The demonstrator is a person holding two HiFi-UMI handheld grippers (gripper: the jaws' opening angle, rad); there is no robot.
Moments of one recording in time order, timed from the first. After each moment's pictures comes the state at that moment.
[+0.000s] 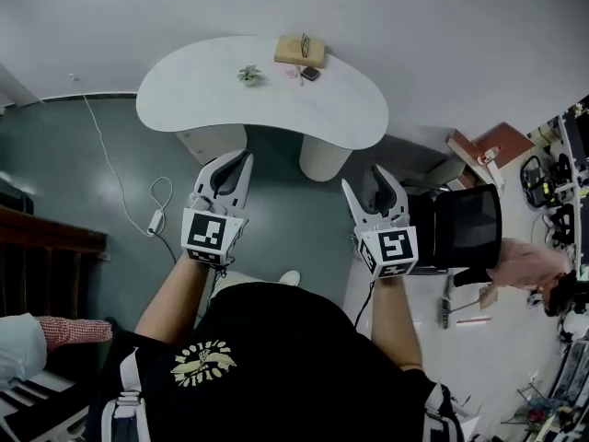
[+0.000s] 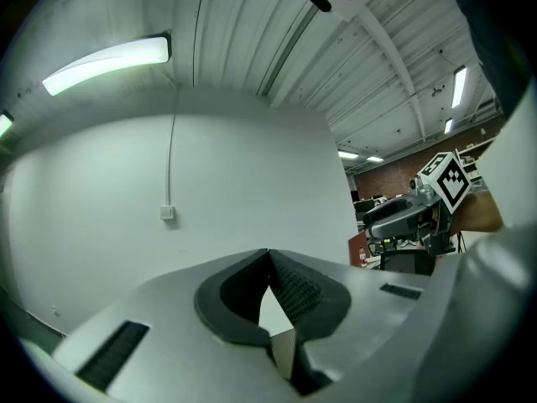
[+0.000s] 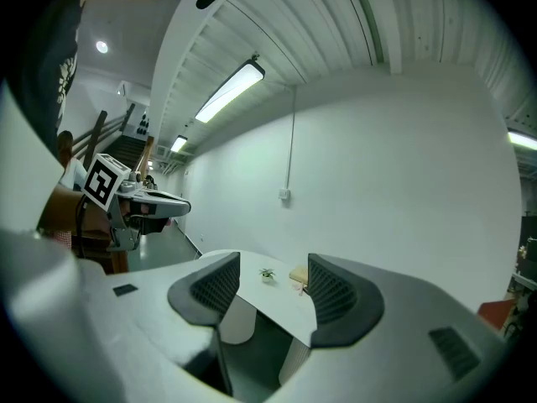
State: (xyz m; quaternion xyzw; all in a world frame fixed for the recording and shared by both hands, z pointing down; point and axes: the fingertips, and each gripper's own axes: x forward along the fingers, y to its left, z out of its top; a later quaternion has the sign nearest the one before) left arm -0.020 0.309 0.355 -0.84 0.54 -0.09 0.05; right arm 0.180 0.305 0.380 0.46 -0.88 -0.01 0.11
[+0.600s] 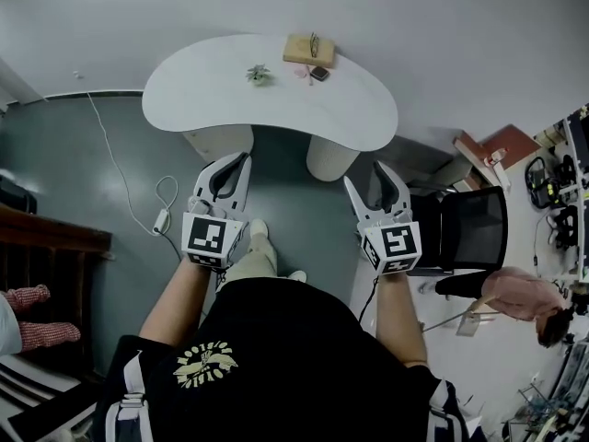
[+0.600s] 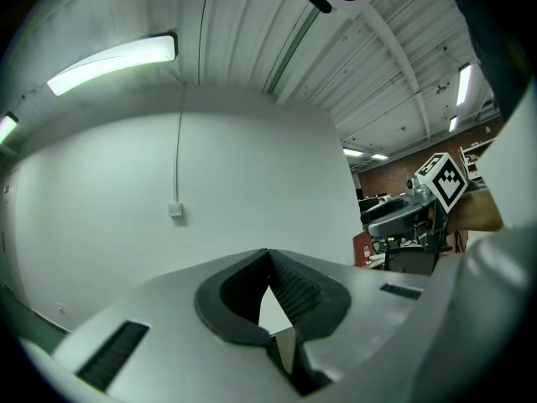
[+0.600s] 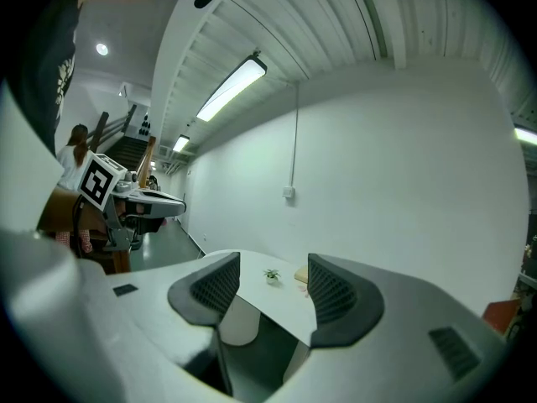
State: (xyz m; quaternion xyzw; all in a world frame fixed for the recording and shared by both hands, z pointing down) left arm -0.056 0.302 0.361 -0.83 0.55 -0.09 0.05; right arm 0.150 0.286 0.385 0.45 -0.89 -0.01 0.11
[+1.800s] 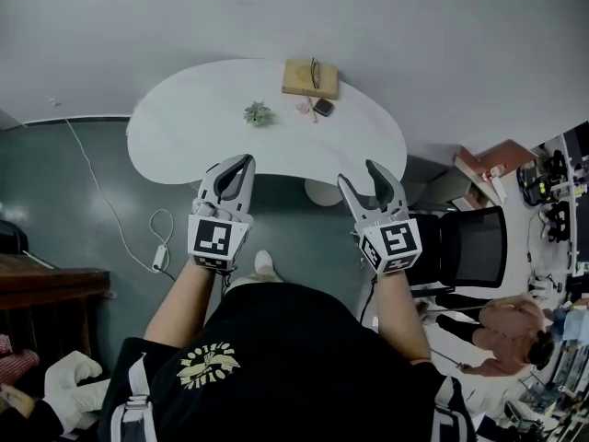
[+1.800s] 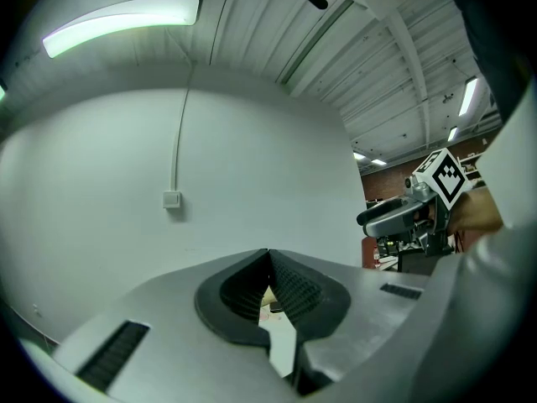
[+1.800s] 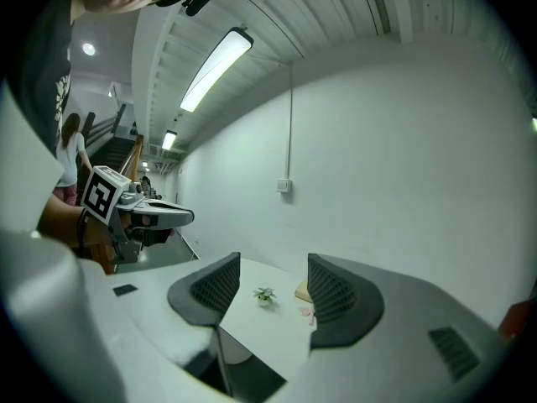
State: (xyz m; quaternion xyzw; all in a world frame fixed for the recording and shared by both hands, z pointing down) left arm -0.137 0.096 0.376 -0.85 0.53 -0.08 0.03; right arm 0.051 0.094 0.389 0.45 -0.88 0.01 0.11
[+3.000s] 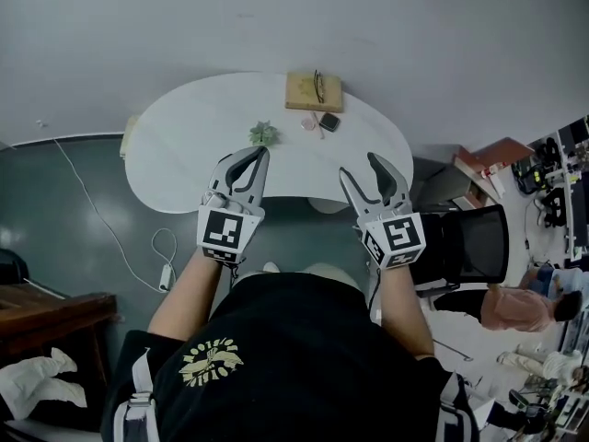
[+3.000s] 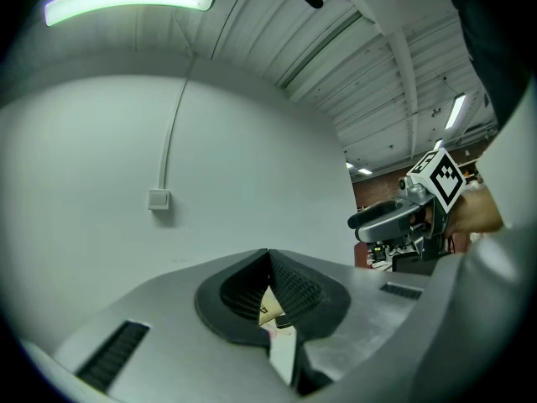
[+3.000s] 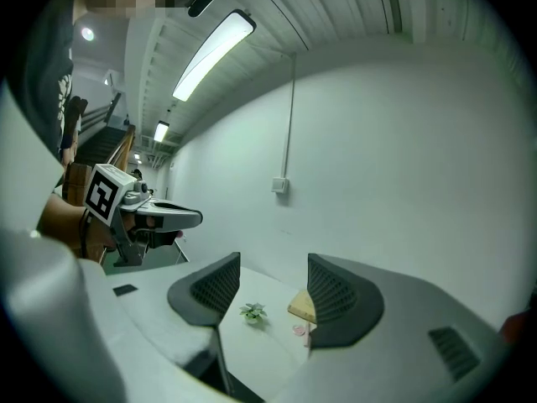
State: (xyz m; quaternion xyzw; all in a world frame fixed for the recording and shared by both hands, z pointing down) left arm -0.171 -0.004 0.370 -0.88 0.48 -0.06 0.04; right arm -0.009 0.009 0.379 0.48 -0.87 0.00 0.12
